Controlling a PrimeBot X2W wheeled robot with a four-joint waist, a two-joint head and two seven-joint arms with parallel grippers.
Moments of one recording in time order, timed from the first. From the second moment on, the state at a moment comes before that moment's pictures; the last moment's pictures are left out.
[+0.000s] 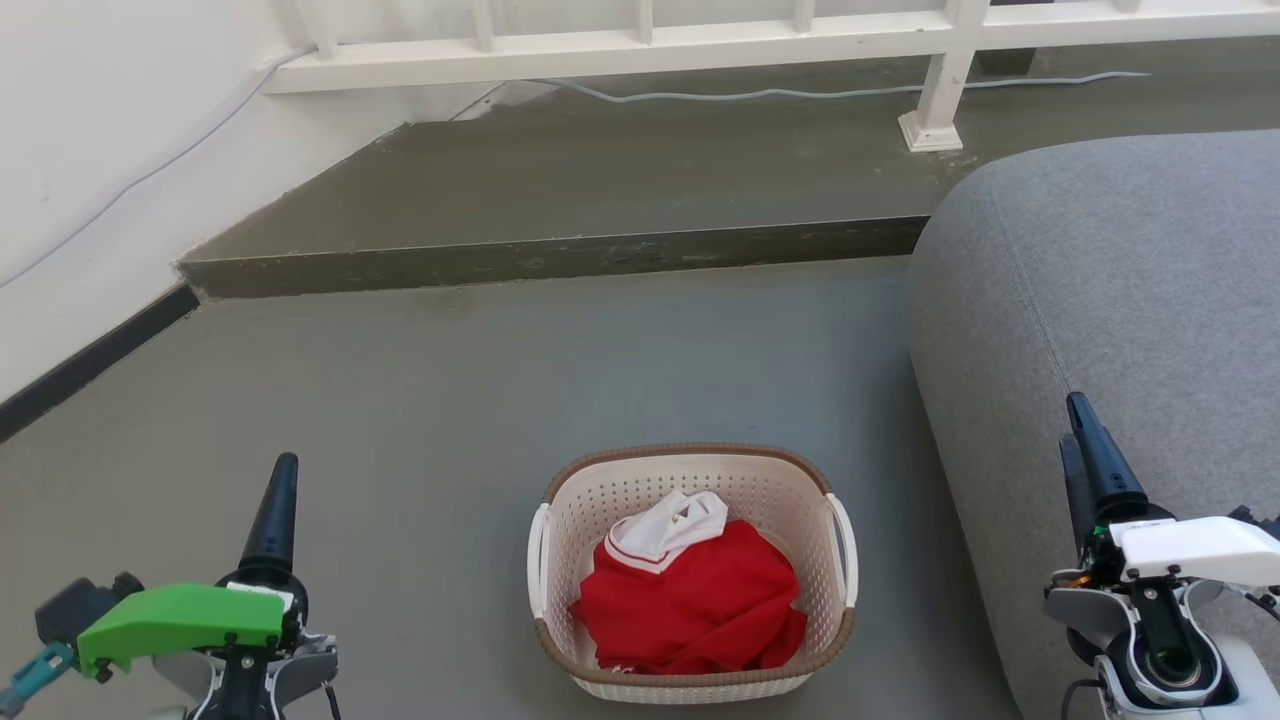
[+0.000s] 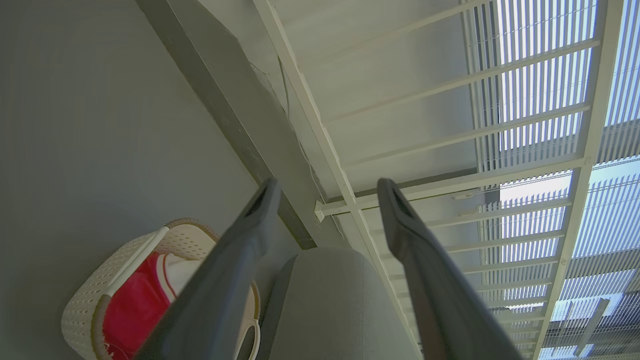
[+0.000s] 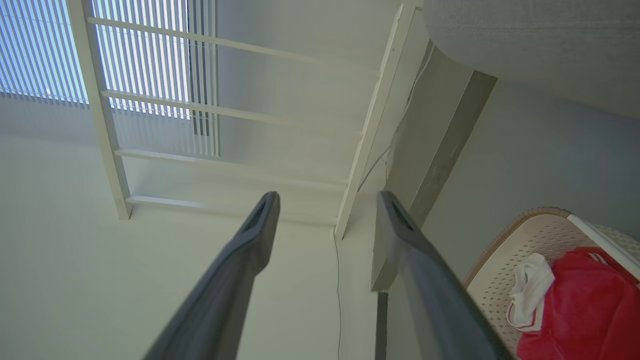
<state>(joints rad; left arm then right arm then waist) -0.08 0.04 0.00 0.28 -1.38 -0.12 0.00 -0.03 -0.07 -0.02 0.26 1.42 0.12 0.01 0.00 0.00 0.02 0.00</state>
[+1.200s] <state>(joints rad) -0.08 0.05 -0.07 0.22 -0.70 -0.09 -0.13 -0.08 -0.13 0.12 0.24 0.83 0.12 -0.13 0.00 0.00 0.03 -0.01</state>
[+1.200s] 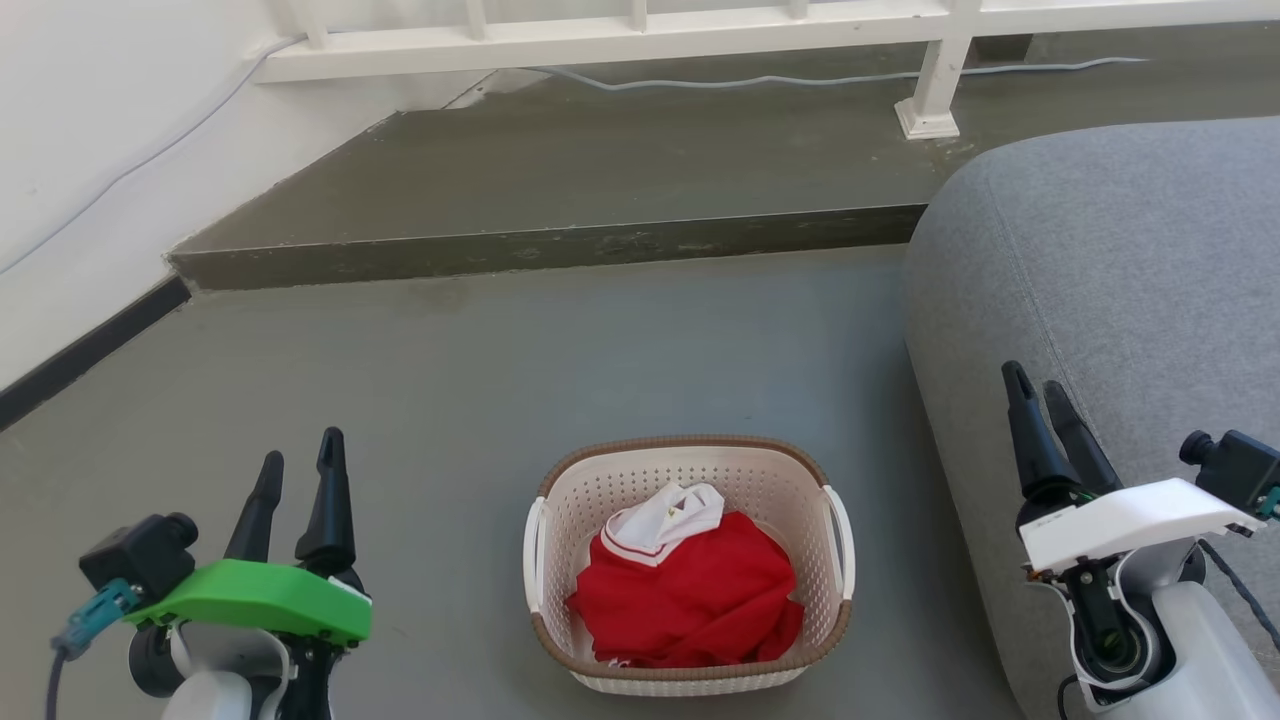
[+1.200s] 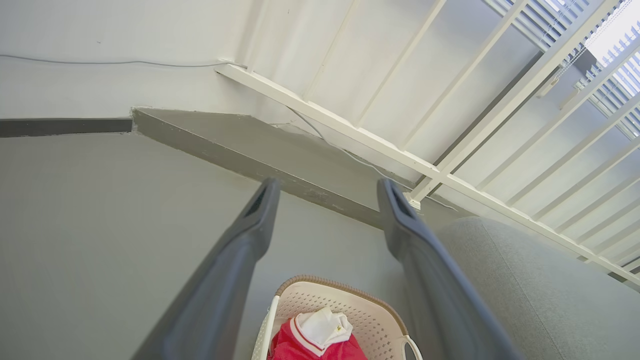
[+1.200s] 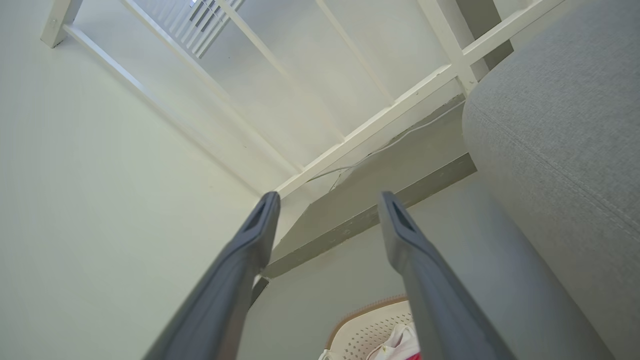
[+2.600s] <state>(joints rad) -0.10 0.04 -0.12 0.21 -0.26 -0.08 -0.25 -0.10 -0.11 0.16 0.27 0.36 0.12 -0.25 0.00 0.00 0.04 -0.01</state>
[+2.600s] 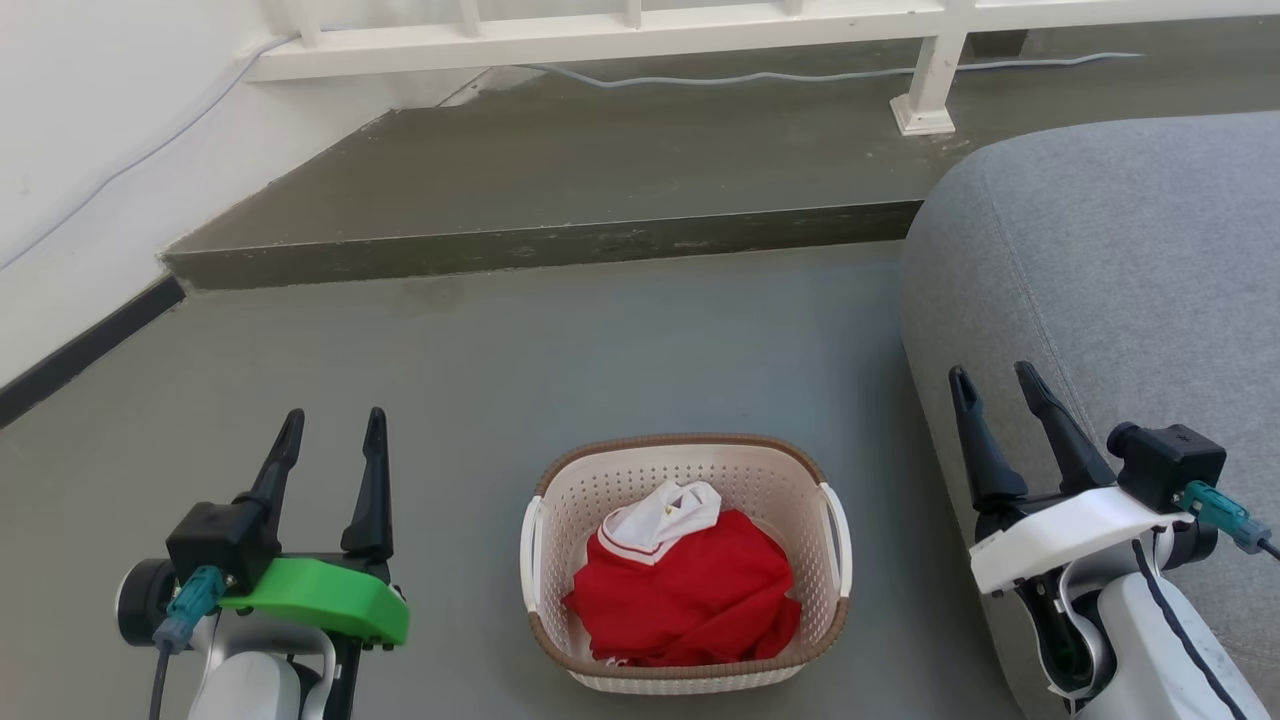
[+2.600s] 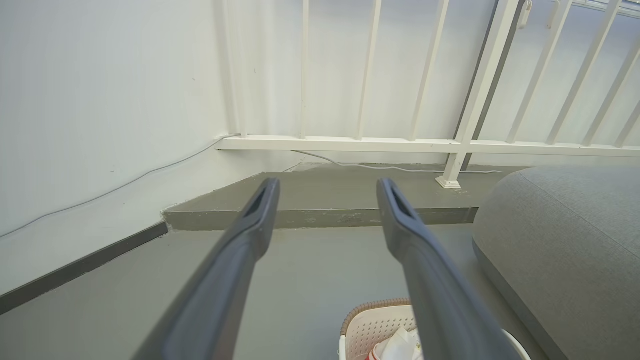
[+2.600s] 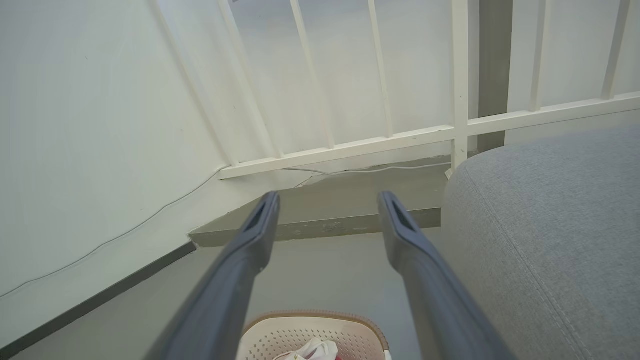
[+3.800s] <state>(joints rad) -0.13 0.04 -0.12 0.18 -0.29 -0.08 -0.25 -0.12 -0.09 0.13 0.27 0.33 0.12 -0.25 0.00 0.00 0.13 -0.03</state>
